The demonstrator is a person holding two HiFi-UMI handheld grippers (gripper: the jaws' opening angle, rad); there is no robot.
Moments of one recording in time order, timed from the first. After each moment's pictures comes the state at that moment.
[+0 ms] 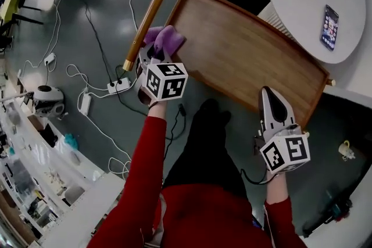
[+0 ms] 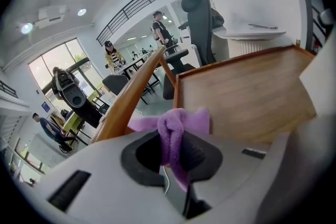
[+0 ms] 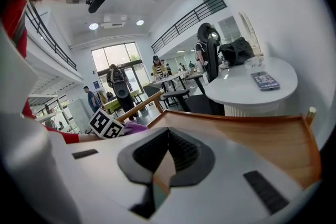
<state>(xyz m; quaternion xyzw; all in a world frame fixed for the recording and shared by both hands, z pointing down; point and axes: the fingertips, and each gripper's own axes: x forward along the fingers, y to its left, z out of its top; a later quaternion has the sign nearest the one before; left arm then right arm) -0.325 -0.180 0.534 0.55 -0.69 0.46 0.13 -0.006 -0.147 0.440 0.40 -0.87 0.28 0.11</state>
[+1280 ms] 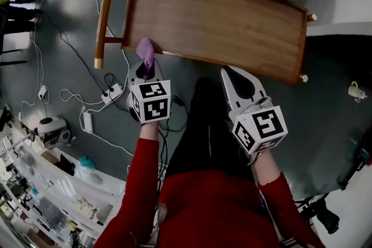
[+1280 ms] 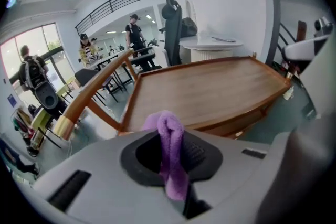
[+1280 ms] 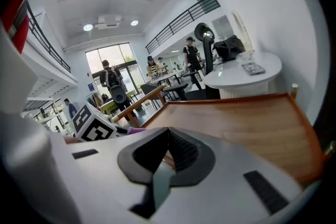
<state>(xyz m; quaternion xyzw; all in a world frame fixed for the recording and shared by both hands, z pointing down) -0.264 -0.100 0.535 0.66 -0.59 0.42 0.19 -0.062 -0.079 0.447 0.43 -0.85 0.29 0.11</state>
